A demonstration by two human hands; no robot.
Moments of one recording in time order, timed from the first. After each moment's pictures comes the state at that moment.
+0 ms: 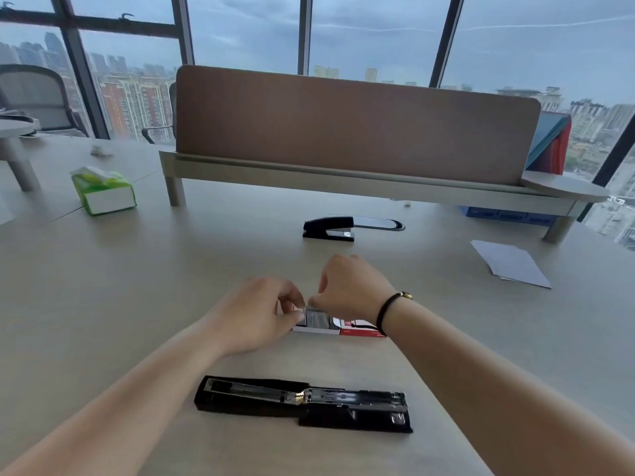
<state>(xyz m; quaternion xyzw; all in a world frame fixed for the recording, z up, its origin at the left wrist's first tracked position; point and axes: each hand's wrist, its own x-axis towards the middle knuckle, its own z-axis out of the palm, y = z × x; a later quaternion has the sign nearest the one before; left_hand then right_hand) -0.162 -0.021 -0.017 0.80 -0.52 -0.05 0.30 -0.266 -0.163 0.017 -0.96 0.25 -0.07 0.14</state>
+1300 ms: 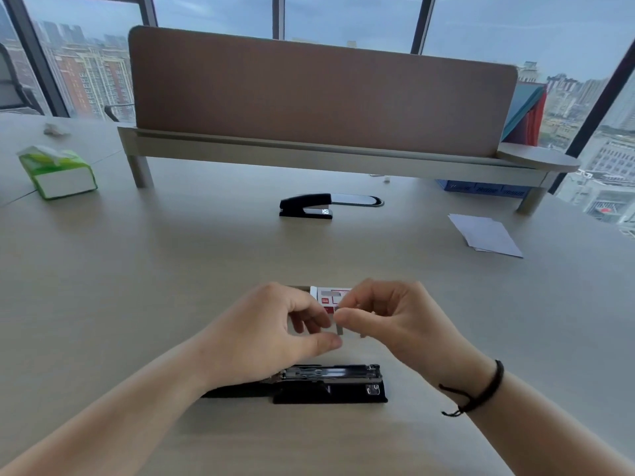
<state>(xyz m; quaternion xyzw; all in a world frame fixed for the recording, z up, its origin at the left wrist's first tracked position) -0.238 -0.007 0.007 0.73 -0.55 -0.18 0.36 -0.385 -0.145 0.003 -0.79 0.19 -0.22 0.54</state>
